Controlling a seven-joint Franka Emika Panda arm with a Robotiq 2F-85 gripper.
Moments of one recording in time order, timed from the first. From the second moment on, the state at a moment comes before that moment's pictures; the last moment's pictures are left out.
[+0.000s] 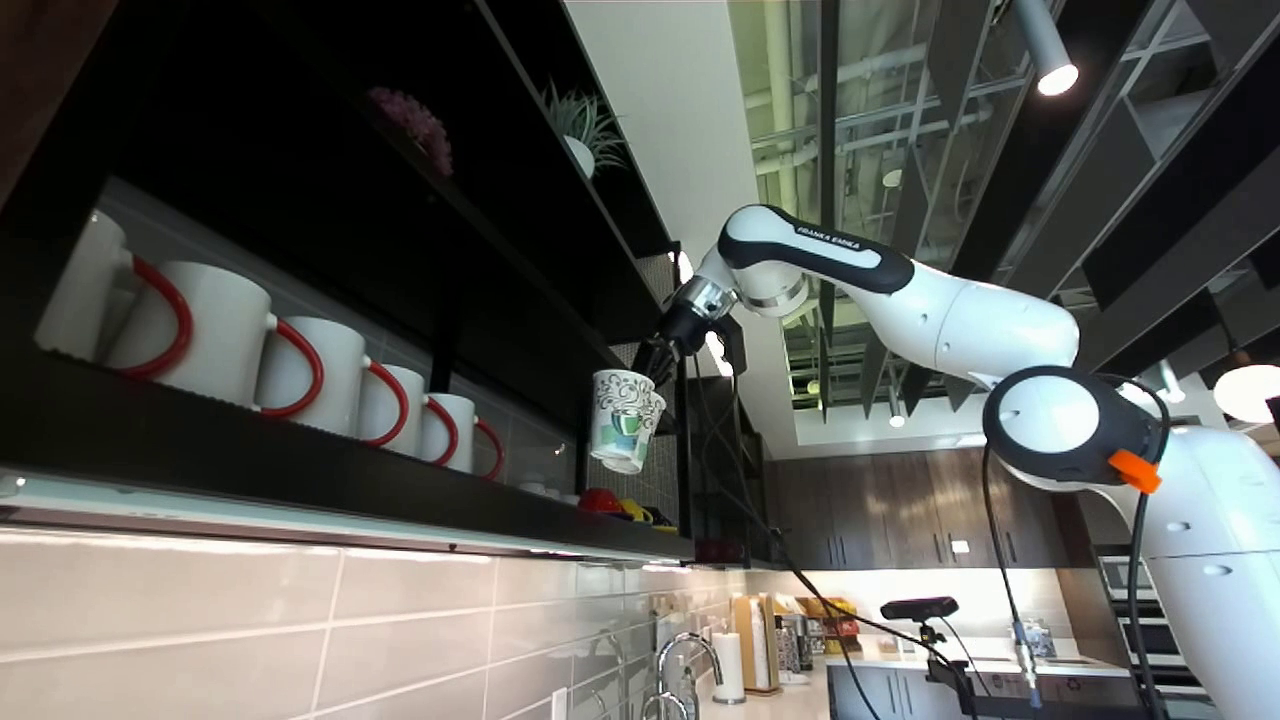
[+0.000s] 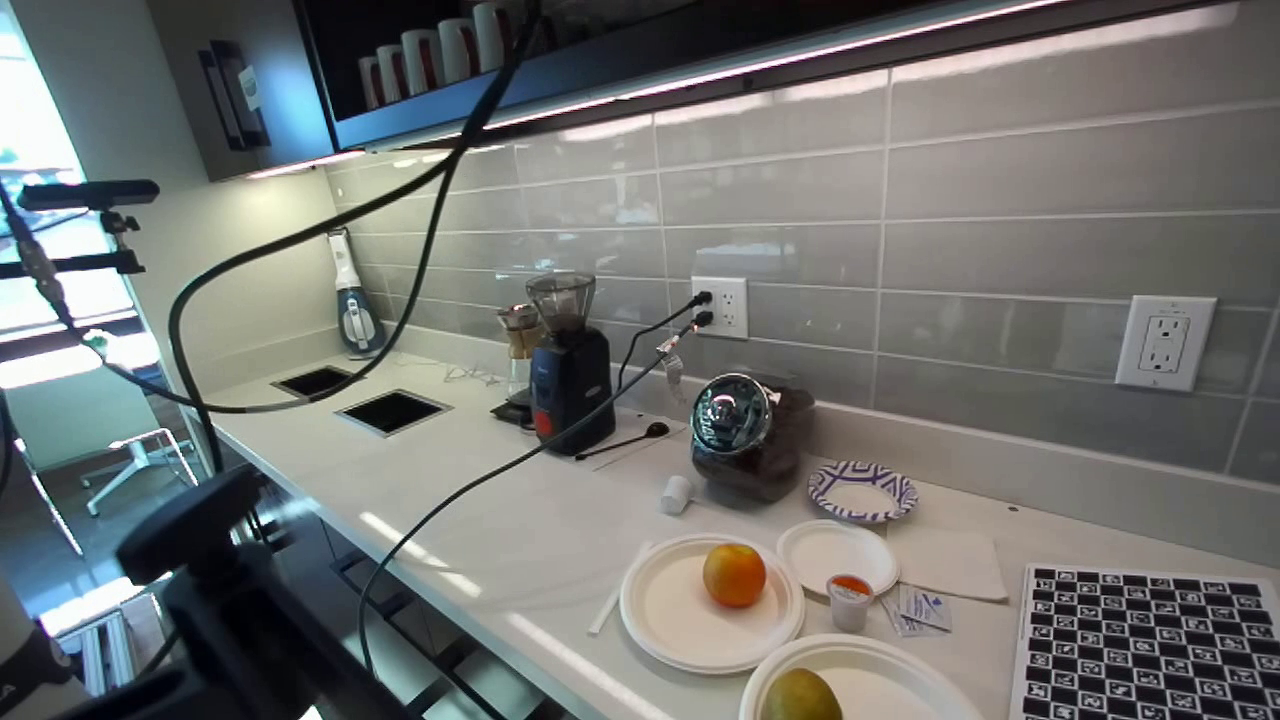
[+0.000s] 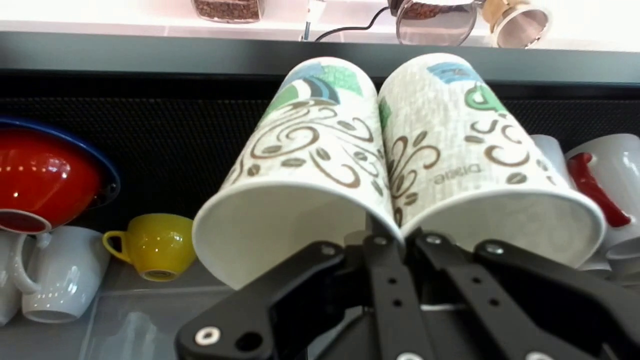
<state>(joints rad) -0.08 0.04 -0.23 -0.92 0.31 1.57 -0.30</state>
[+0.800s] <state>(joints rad) -0.07 -0.21 -0.15 -1.48 0.14 1.84 -0.25</state>
